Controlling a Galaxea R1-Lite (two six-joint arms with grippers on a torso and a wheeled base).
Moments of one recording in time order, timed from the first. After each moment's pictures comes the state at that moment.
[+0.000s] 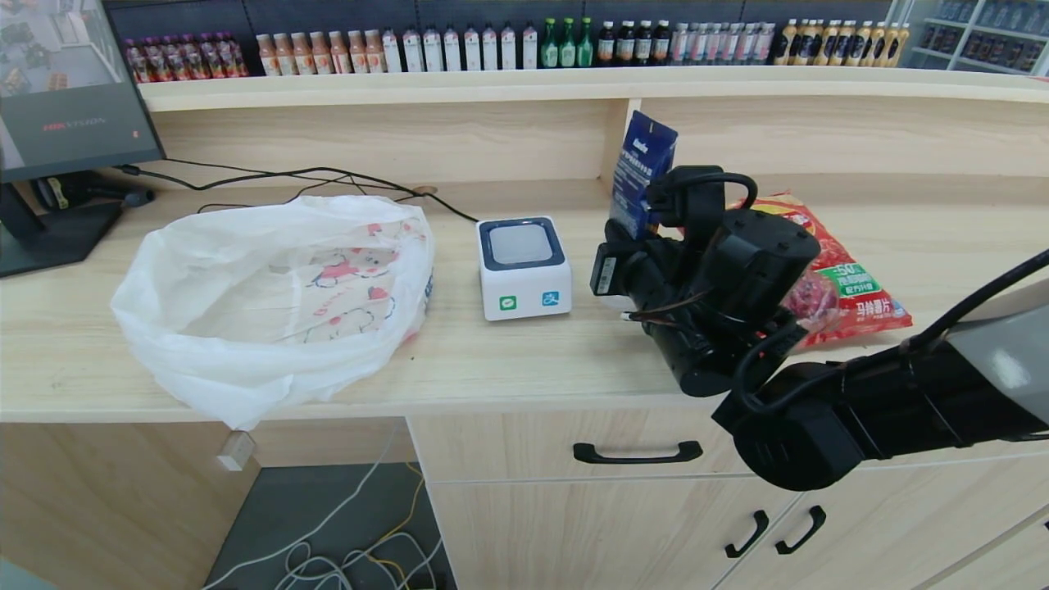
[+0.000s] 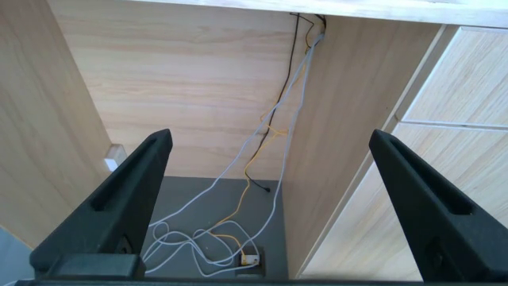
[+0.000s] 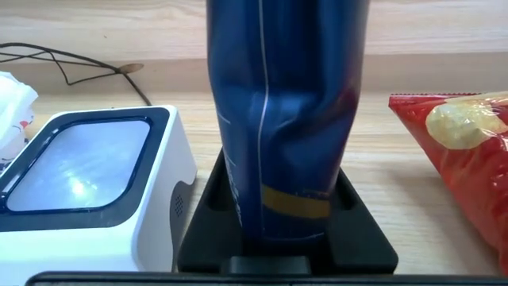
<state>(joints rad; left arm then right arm) 0.00 0.00 0.00 0.00 0.00 0.00 0.67 2.01 -1.10 -1.16 -0.51 -0.09</state>
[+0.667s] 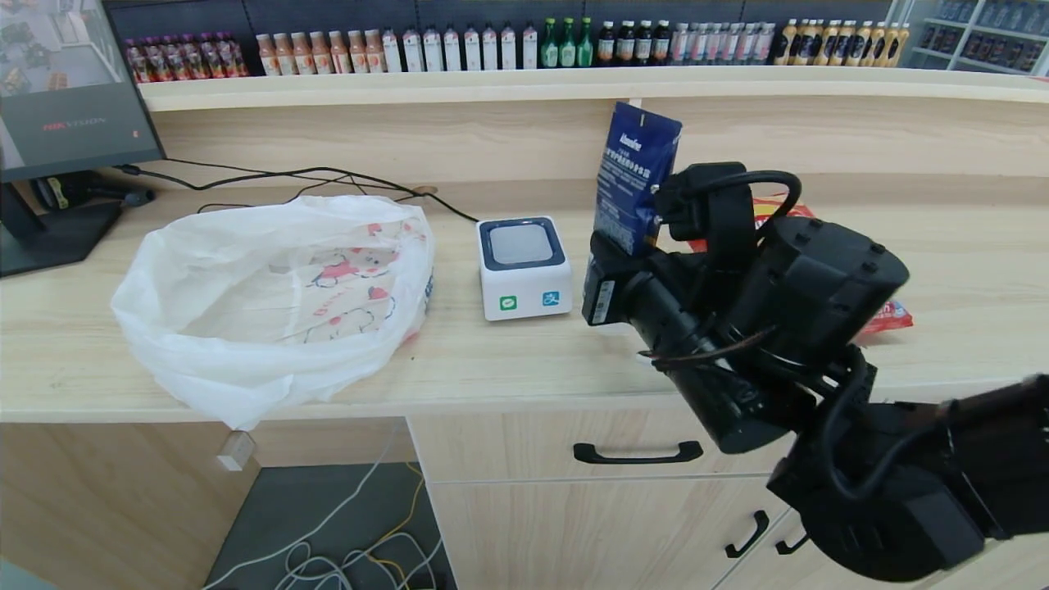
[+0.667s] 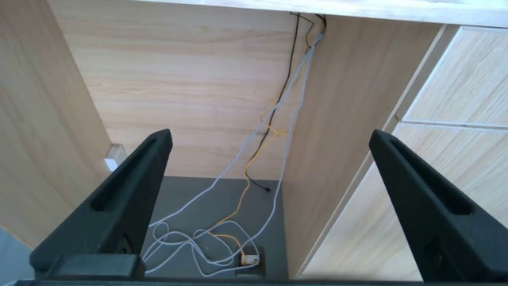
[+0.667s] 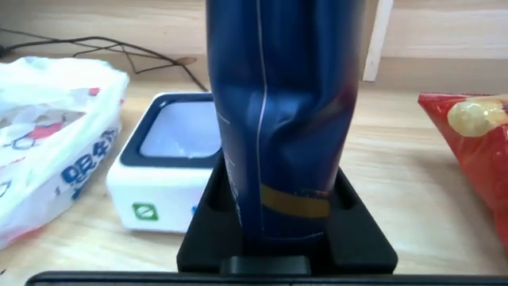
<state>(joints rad) 0.00 0.00 0.00 0.00 0.00 0.00 0.81 1.86 -0.93 -1.18 -0.52 -0.11</state>
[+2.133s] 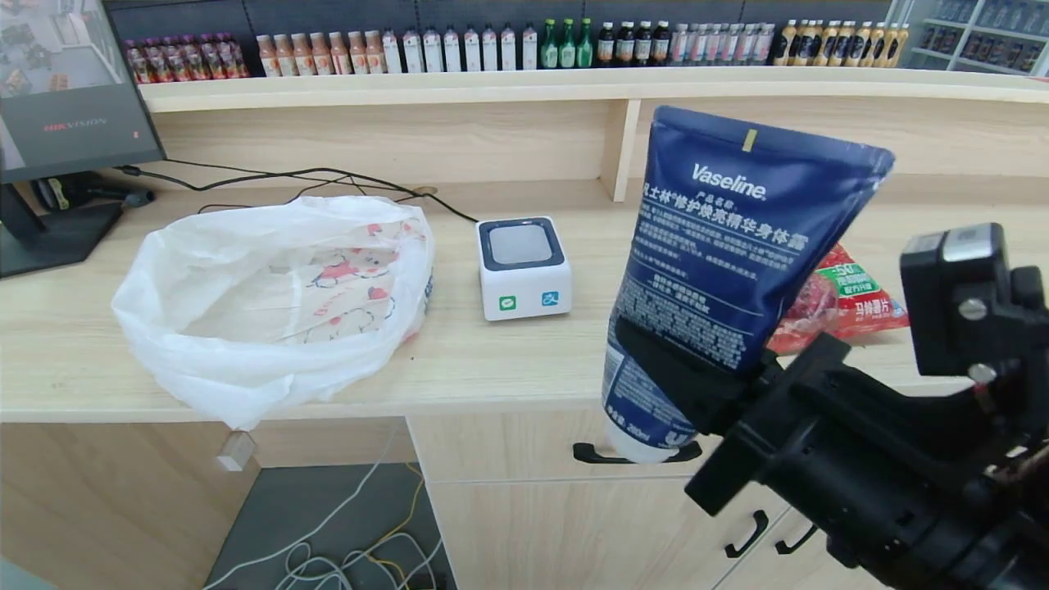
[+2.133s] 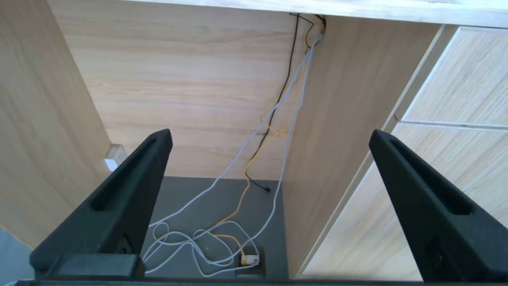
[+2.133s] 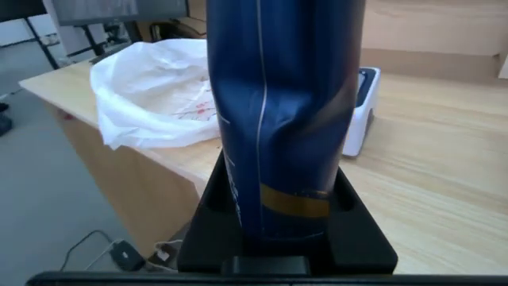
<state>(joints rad) 0.00 0.00 0.00 0.00 0.00 0.00 1.01 1.50 -0.51 -1.21 -0.28 -0.03</state>
